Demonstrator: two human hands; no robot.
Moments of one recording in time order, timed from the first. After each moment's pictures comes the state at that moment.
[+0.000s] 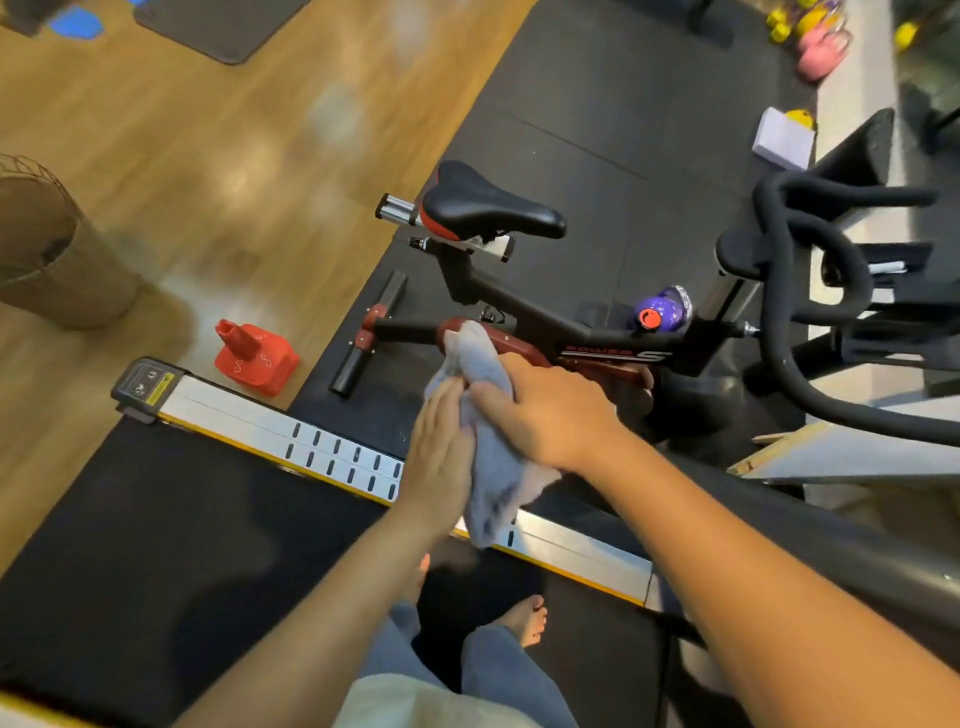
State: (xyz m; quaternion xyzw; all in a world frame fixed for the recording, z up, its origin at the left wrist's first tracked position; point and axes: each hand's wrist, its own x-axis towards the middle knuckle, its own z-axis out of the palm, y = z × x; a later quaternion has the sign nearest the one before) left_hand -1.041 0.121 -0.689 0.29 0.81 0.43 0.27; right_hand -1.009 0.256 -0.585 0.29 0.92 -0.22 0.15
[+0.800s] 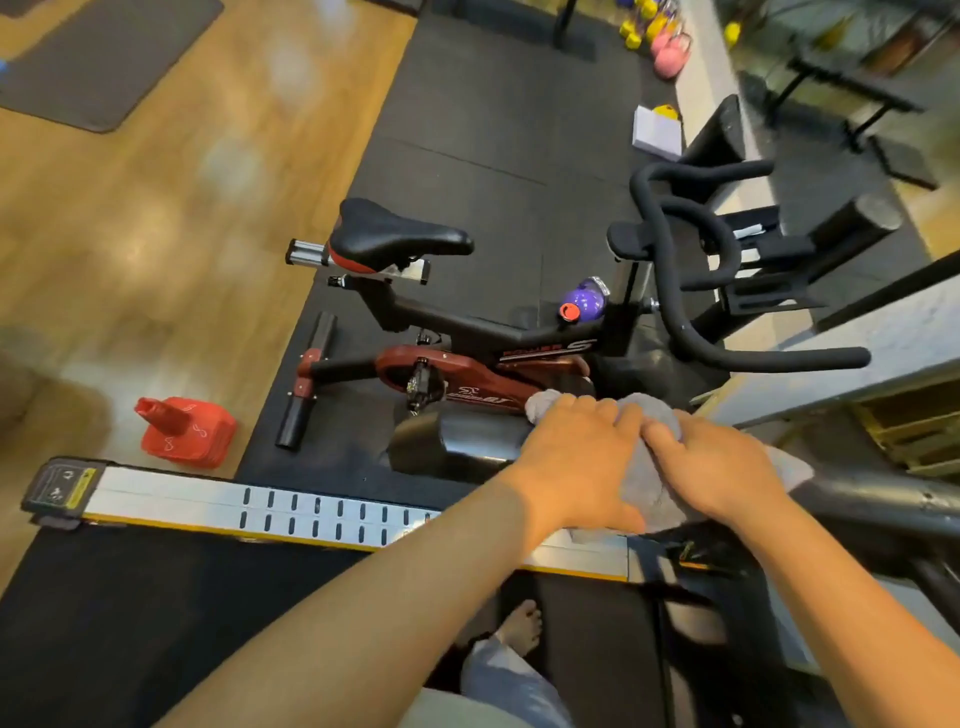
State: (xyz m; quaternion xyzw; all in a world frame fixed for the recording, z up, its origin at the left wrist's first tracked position) left_hand -0.977 0.230 -0.588 0.77 0.62 0.11 0.13; right_hand -0.840 0.295 -0.550 0.57 0.80 -0.06 0.16
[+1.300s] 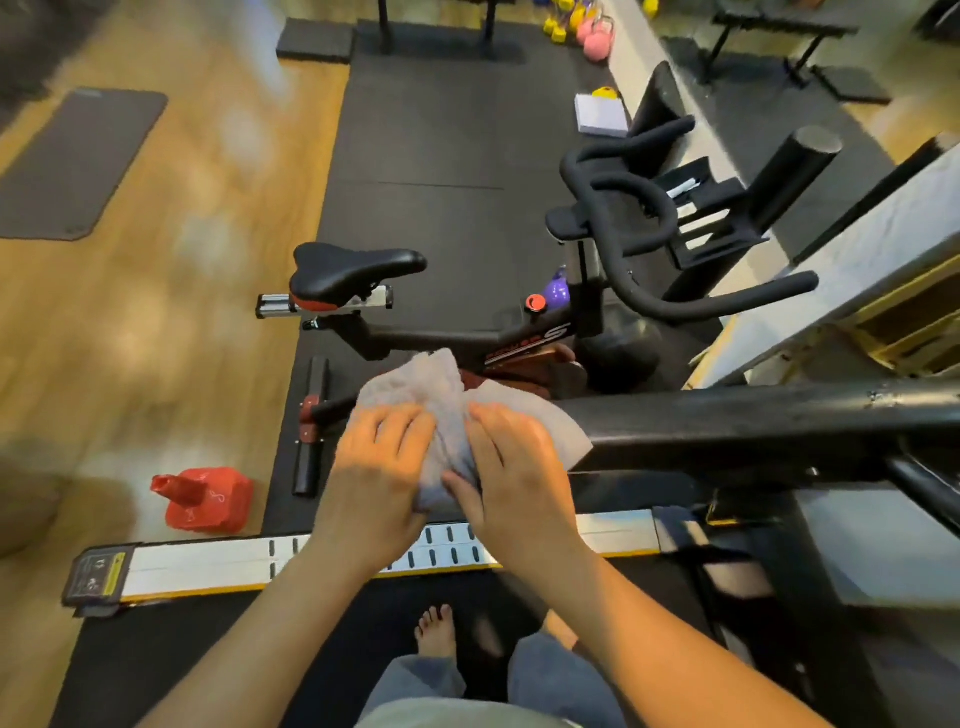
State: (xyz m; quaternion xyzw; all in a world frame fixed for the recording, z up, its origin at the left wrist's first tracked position) left_hand -1.066 0.131 -0.610 0.70 0.70 0.12 0.01; right_hand -0.905 0.184 -0.612 0.40 0.89 -0.05 -0.20
